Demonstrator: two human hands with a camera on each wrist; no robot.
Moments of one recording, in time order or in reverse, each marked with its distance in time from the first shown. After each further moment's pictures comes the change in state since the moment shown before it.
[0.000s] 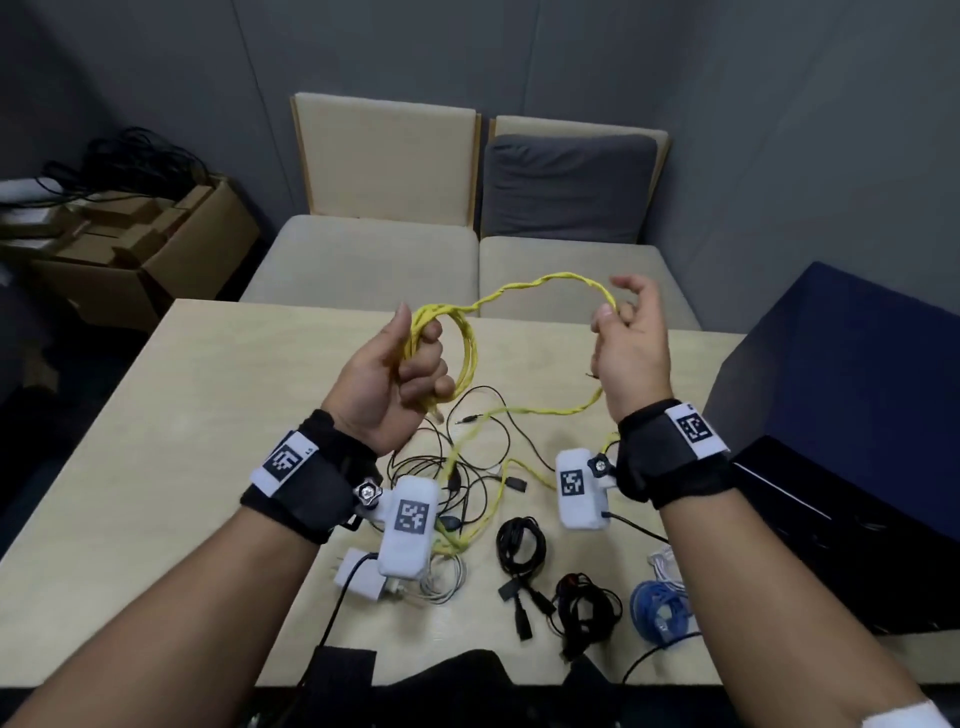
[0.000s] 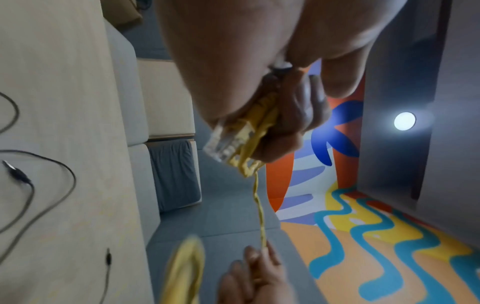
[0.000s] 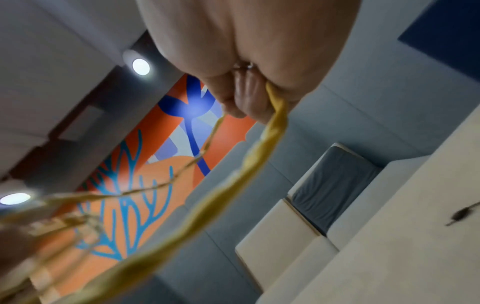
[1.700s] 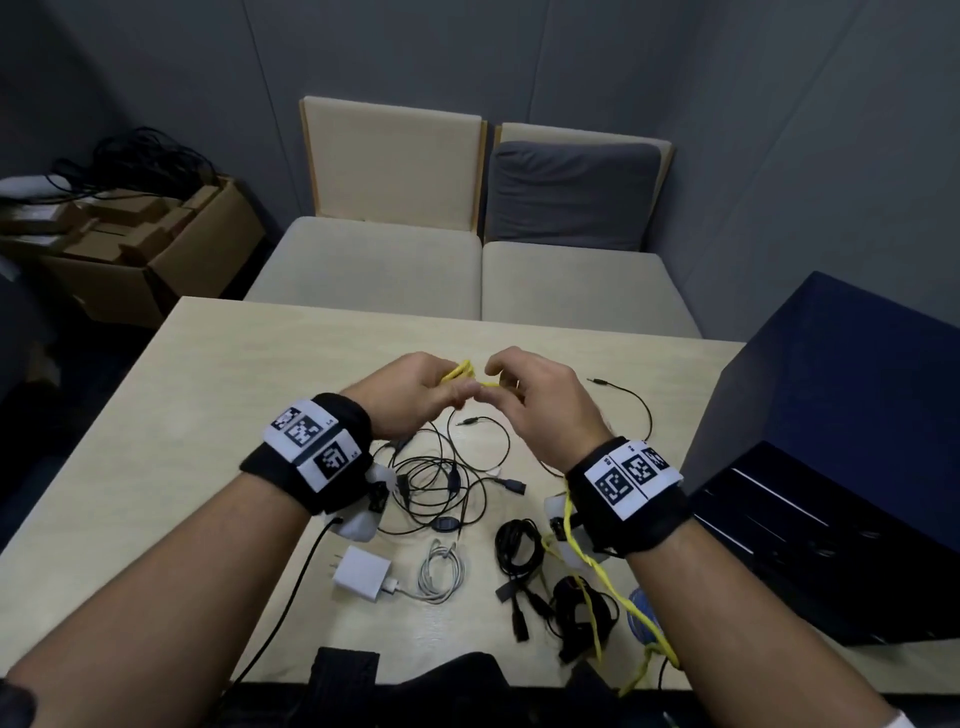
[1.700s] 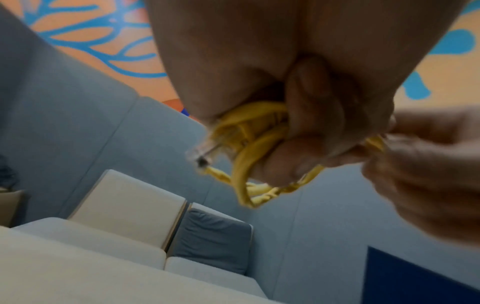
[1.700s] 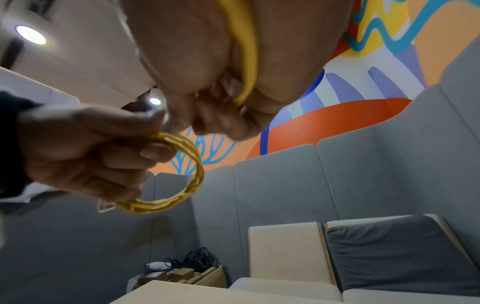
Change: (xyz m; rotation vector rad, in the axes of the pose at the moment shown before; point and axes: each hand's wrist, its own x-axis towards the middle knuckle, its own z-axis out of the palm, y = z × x) left_hand 0.011 0.005 -0.013 1.573 -0.135 -0.019; right_hand -0.056 -0.008 0.027 -0.537 -0.509 -0.435
